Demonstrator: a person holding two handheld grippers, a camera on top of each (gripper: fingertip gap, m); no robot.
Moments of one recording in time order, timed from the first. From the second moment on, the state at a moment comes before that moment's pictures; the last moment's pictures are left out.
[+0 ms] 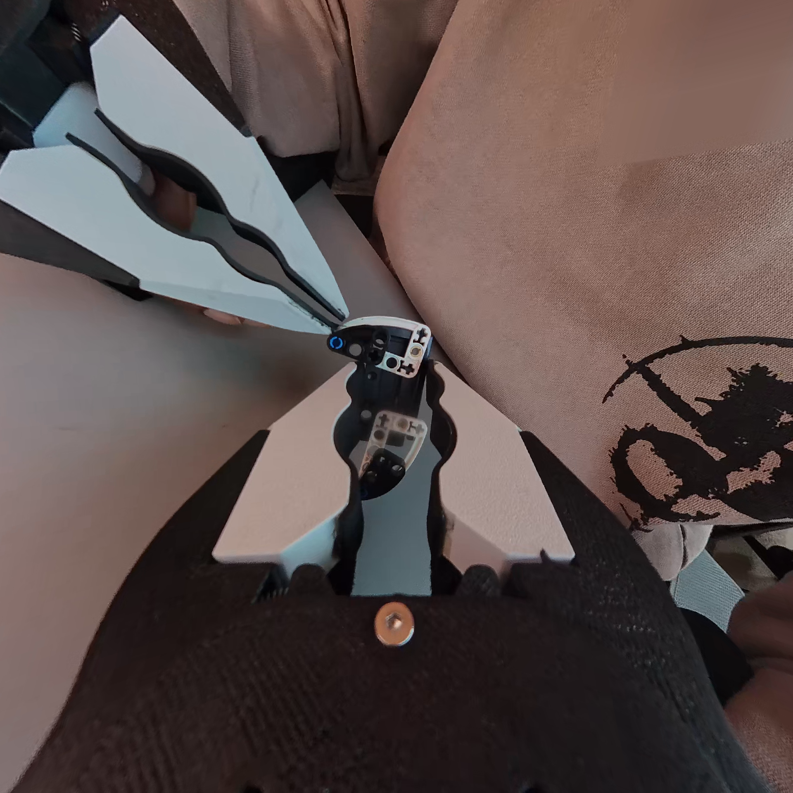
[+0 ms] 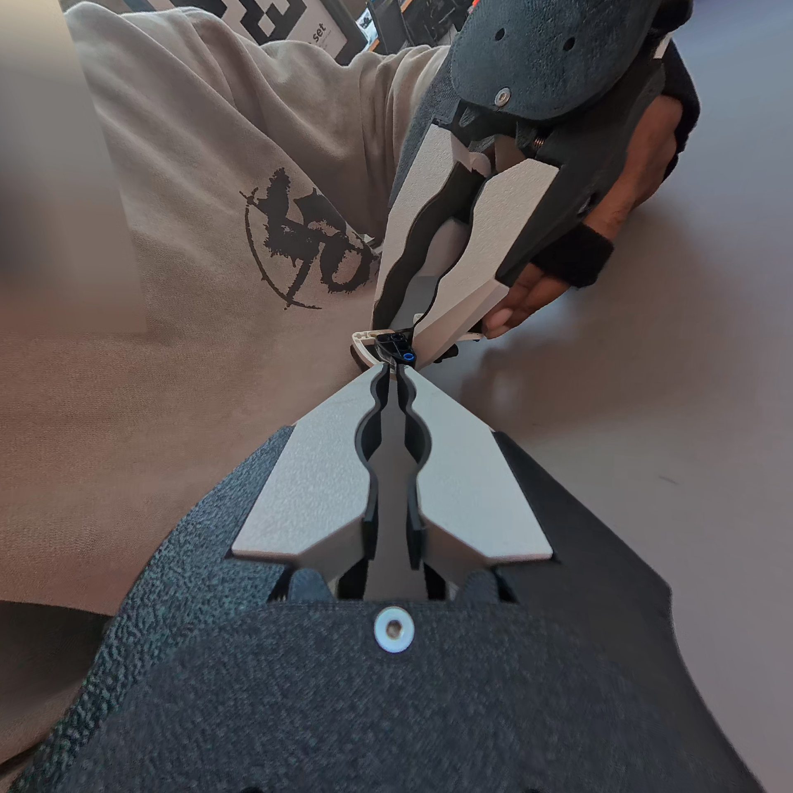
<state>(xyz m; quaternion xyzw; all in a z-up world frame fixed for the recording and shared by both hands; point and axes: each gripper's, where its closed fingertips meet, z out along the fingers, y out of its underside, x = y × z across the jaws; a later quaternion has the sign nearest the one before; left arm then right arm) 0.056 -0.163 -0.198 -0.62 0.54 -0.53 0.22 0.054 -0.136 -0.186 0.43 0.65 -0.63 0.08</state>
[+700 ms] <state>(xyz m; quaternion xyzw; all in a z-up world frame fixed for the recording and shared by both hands) 0.053 -0.160 -0.200 -0.62 0.54 -0.52 0.23 0.045 -0.130 -0.191 0.45 0.66 -0.60 0.03</state>
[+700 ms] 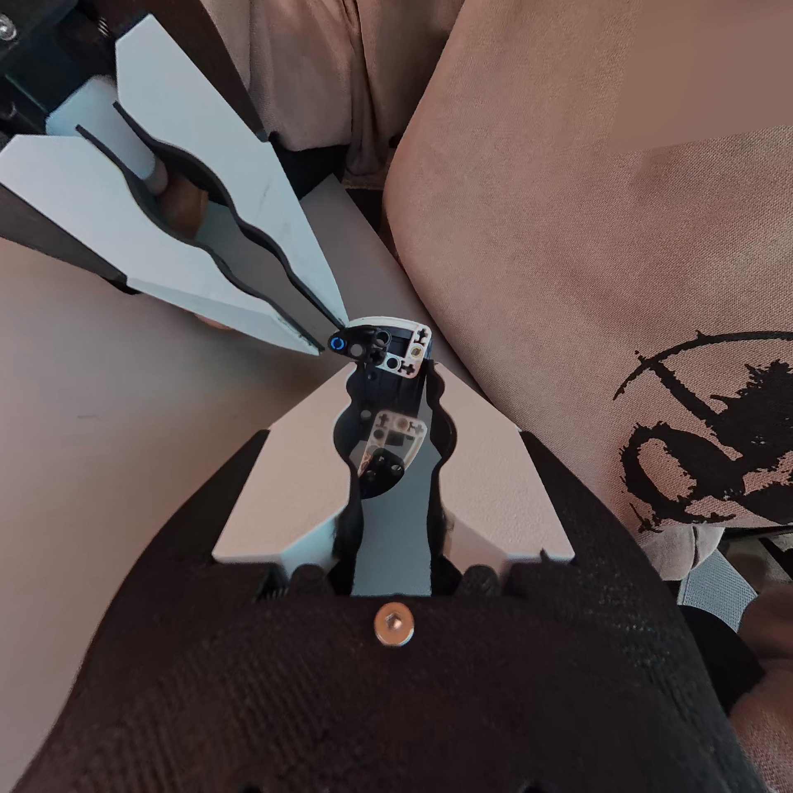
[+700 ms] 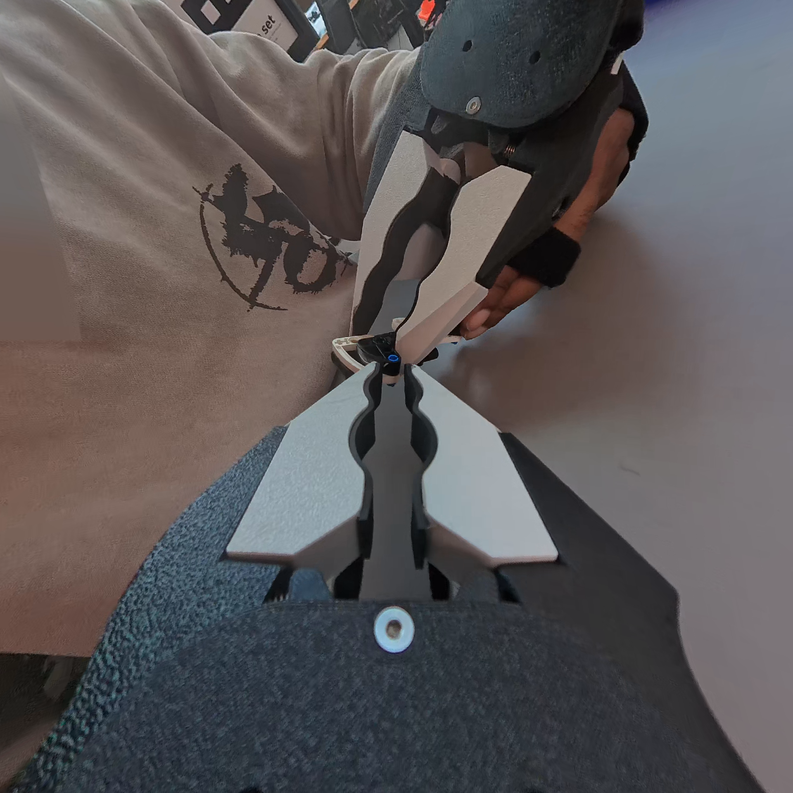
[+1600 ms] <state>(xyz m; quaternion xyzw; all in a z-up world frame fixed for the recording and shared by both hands) 0.064 -0.162 -0.176 -0.56 0.56 -0.50 0.34 0.052 -0.133 -0.156 0.40 0.61 -0.68 0.06</state>
